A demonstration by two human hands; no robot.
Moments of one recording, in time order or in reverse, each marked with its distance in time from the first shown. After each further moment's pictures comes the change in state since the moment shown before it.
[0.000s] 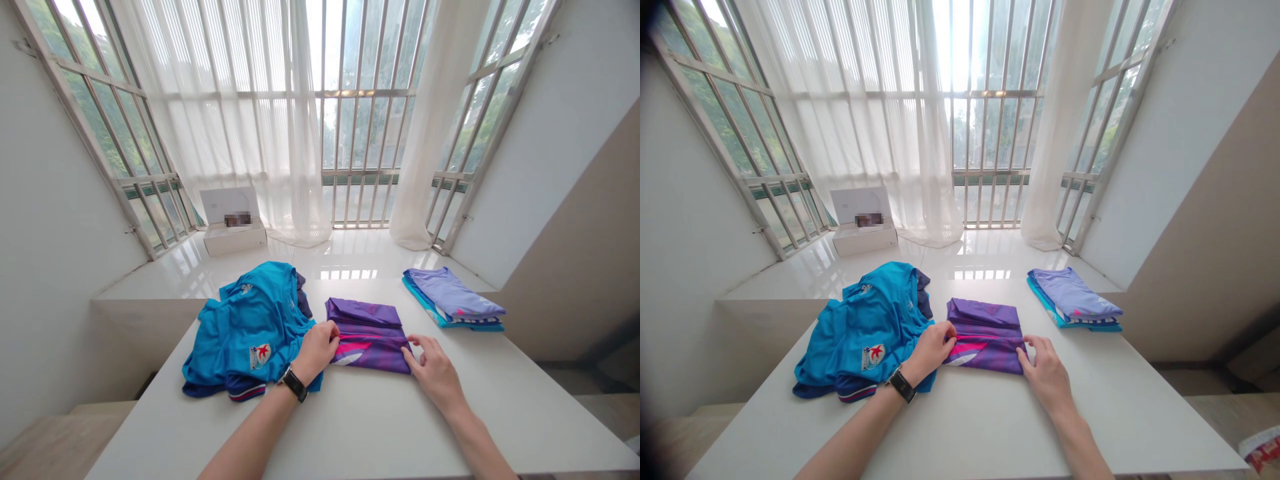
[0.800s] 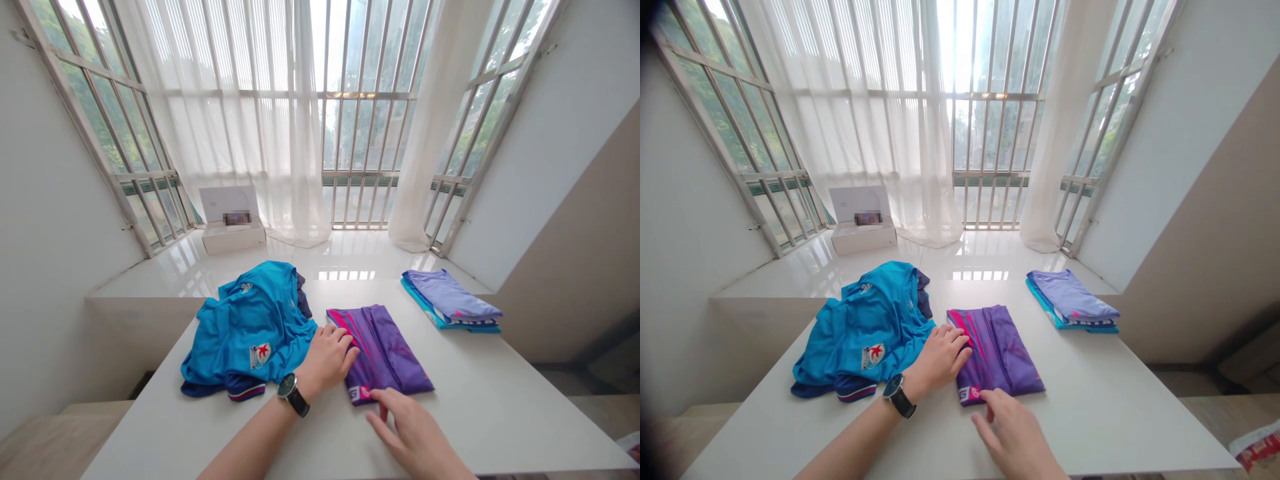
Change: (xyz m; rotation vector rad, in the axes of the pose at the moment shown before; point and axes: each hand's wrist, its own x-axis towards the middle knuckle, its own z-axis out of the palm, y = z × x) left_hand -0.021 0.031 -0.008 0.346 -0.031 0.314; right_hand -0.083 -0.090 -0.014 -0.059 -0.508 -0.207
